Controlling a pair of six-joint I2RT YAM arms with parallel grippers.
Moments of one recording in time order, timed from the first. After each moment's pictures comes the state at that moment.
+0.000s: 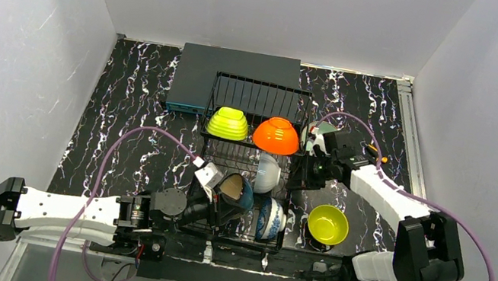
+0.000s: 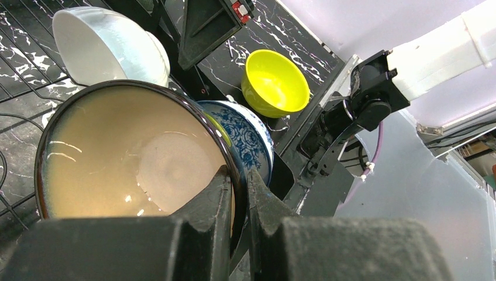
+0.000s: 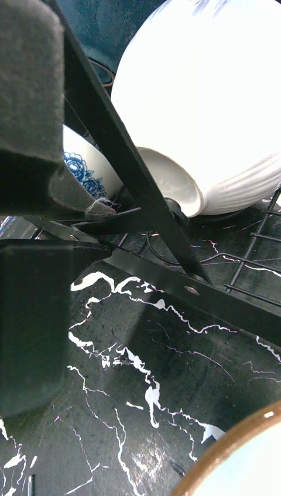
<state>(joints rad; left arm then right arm) -1.36 0.70 0.32 0.22 -0.34 -0.52 0.43 1.36 0.79 -0.48 -0.47 0.35</state>
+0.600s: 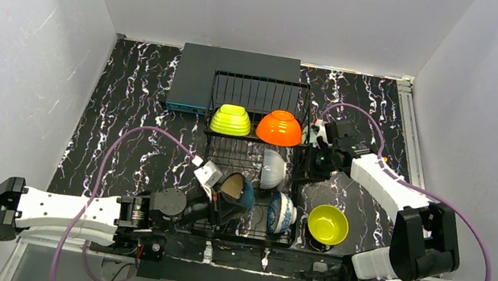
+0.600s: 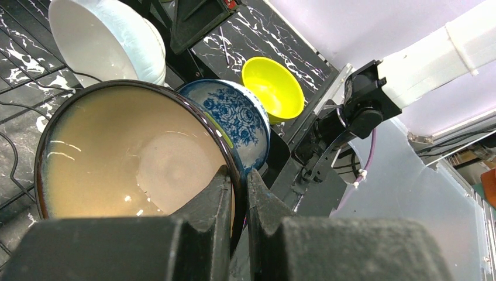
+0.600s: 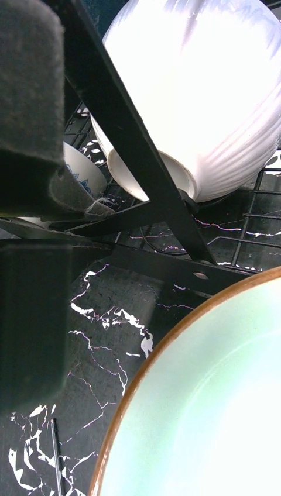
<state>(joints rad) -1.36 0.70 0.32 0.24 -0.35 -0.54 0.41 1.42 0.91 -0.59 -0.37 0.32</state>
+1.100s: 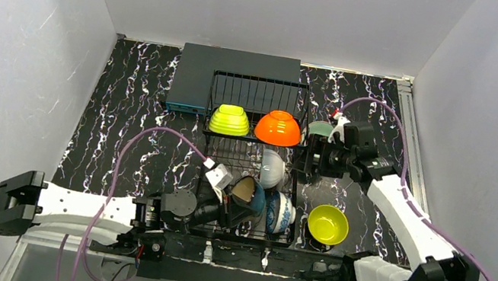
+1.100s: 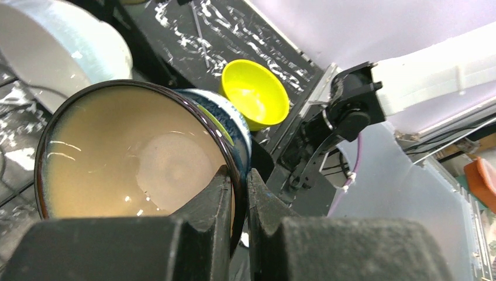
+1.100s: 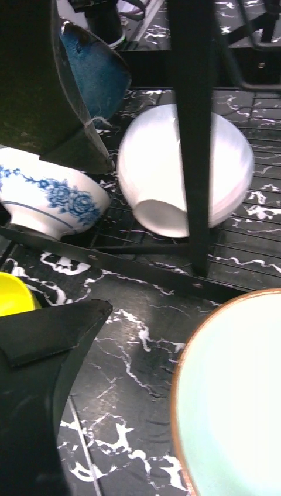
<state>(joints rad) -1.36 0.87 0.32 0.42 -0.31 -0.55 0.39 1.19 0.89 -0.56 -0.33 0.34</state>
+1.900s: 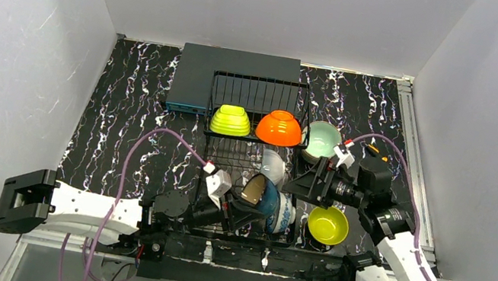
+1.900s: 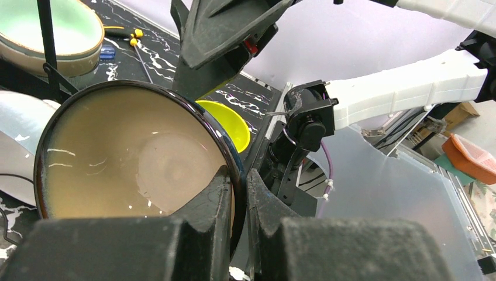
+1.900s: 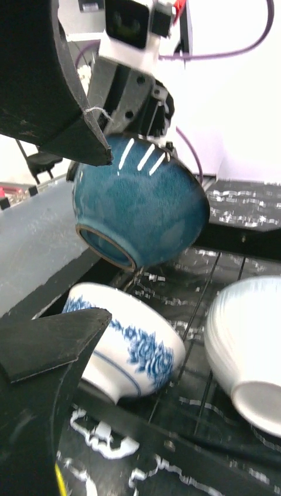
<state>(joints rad) -1.36 0.96 0.27 0.79 -0.16 -0.39 0.40 0.72 0.59 -0.44 -0.70 0.77</state>
